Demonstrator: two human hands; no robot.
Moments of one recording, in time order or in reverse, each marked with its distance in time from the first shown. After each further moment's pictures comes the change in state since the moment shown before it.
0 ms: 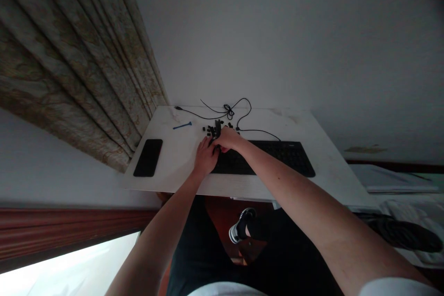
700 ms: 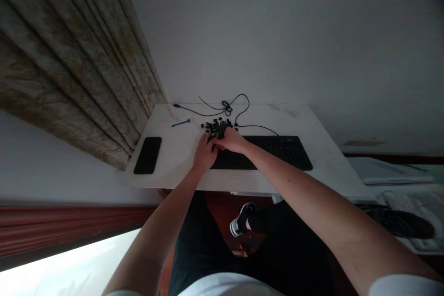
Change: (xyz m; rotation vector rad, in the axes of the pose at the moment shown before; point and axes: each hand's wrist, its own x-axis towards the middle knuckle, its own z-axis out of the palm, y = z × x) left_hand 0.000 0.001 0.001 -0.039 -0.034 -0.044; right_hand -0.025 0.026 -0.005 0.026 -0.024 -0.208
